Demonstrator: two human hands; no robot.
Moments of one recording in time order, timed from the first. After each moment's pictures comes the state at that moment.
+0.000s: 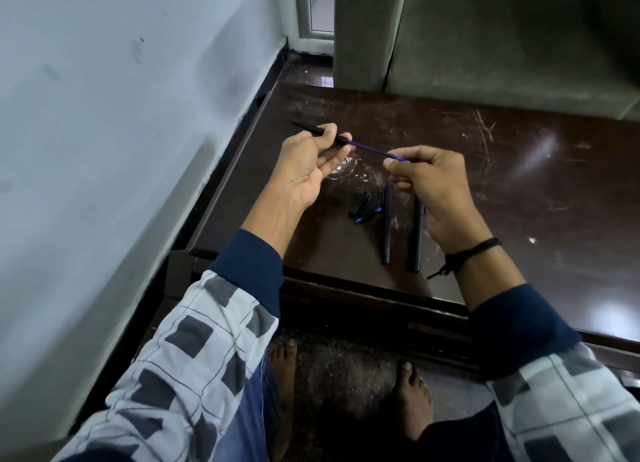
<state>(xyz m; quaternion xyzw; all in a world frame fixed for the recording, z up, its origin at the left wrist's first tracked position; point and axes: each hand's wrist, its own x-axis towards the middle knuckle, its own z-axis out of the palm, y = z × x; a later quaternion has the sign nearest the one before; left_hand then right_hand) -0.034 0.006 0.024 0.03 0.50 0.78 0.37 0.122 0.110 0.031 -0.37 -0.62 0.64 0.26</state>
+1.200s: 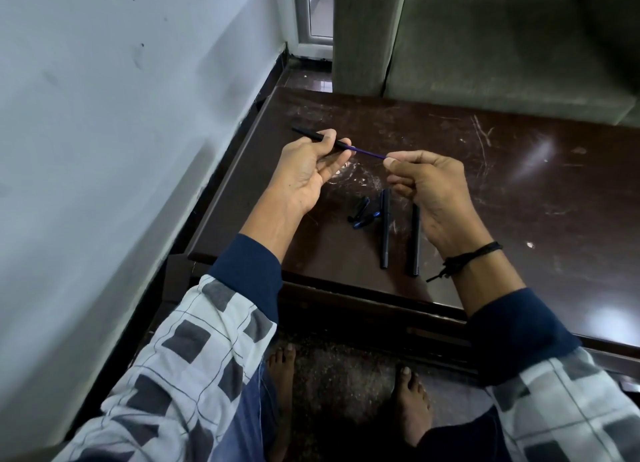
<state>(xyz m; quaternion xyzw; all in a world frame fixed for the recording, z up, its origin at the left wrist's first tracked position) -0.031 0.007 0.026 0.02 0.49 0.79 0.38 0.121 0.112 0.030 -0.36 -0.55 0.70 0.26</state>
